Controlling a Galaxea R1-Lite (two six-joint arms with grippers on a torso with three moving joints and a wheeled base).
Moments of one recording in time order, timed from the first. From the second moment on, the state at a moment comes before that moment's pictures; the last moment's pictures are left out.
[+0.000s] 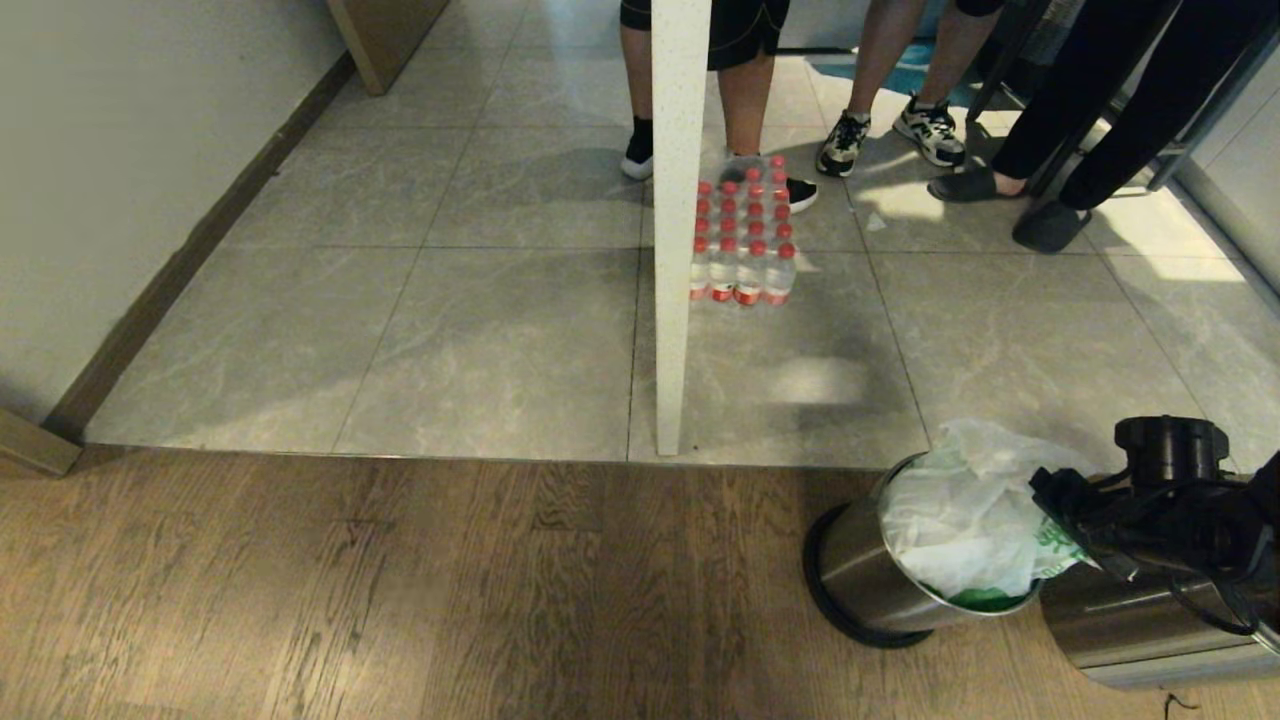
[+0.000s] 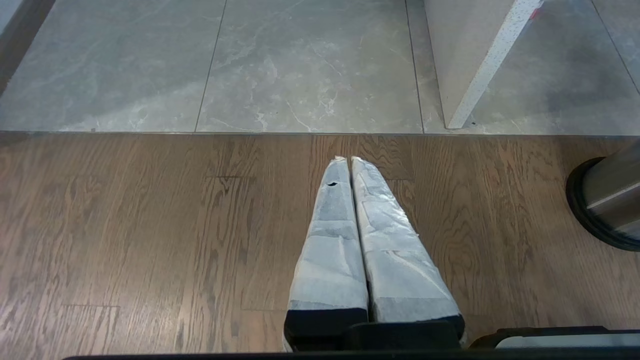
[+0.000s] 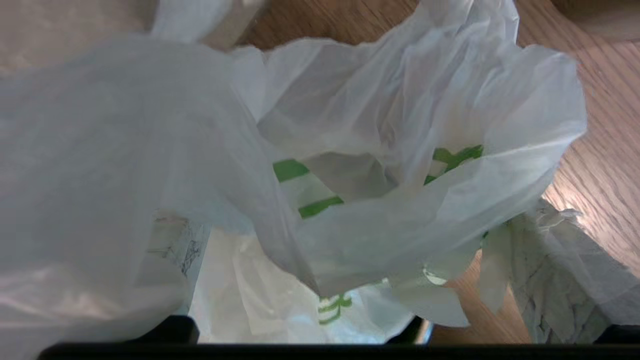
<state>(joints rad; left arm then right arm) 0.00 0.00 0.00 0.00 0.00 0.00 -0.27 2.15 -0.71 -0.75 0.04 0.67</state>
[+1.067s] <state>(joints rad) 0.00 0.00 0.00 0.00 0.00 -0.01 -0.28 2.13 -0.74 -0.78 0.10 0.65</state>
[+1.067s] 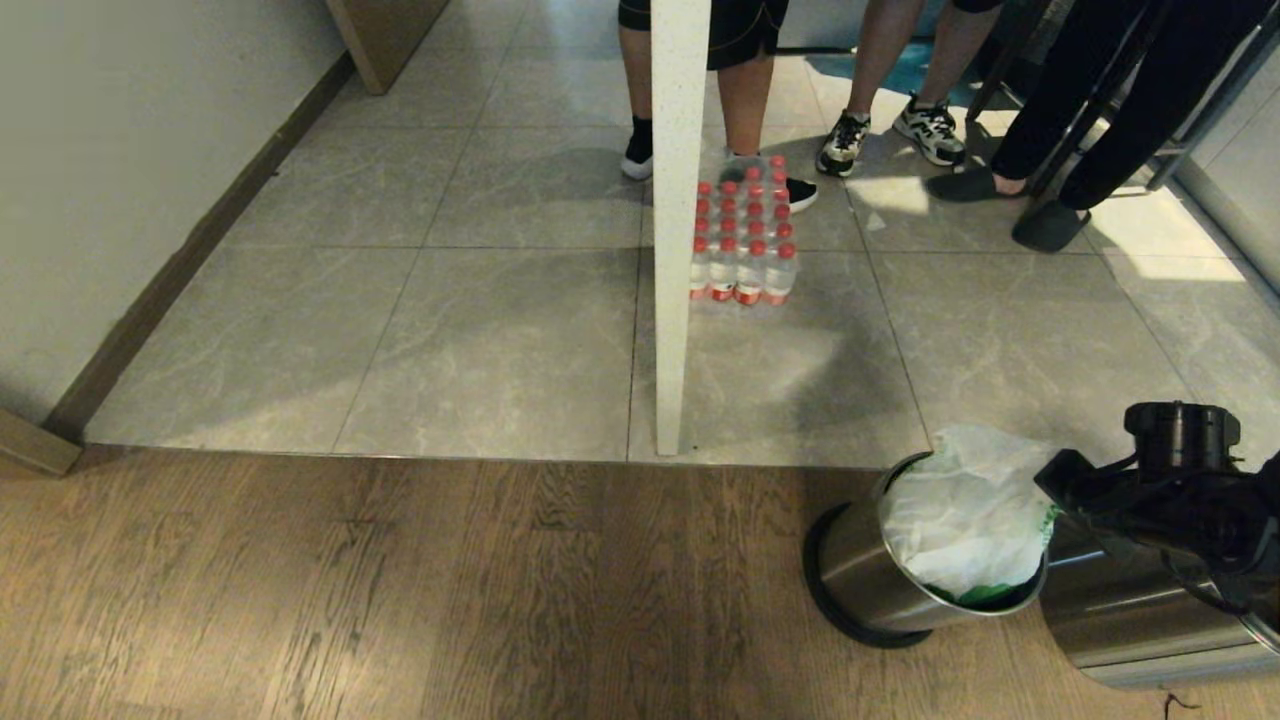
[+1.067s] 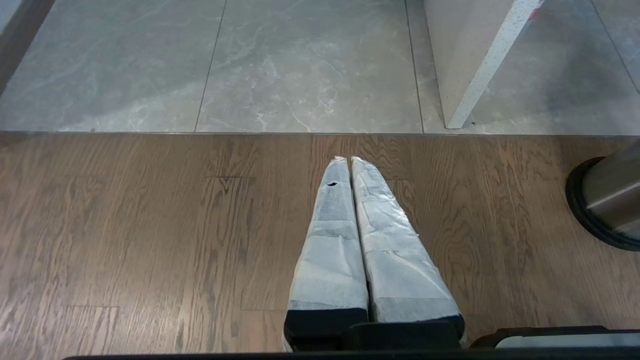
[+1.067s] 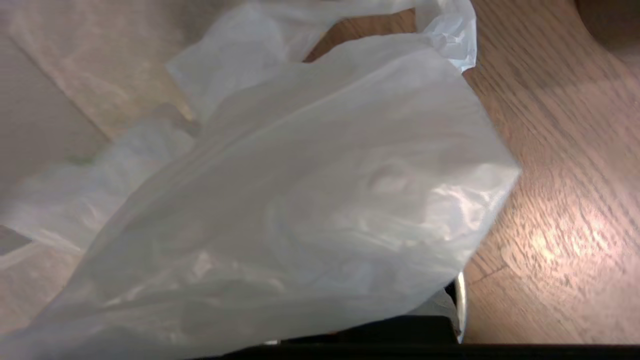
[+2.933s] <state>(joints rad) 0.00 0.00 0.00 0.00 0.00 -0.01 -0.03 0.29 -0.09 0.12 0.03 -0.10</state>
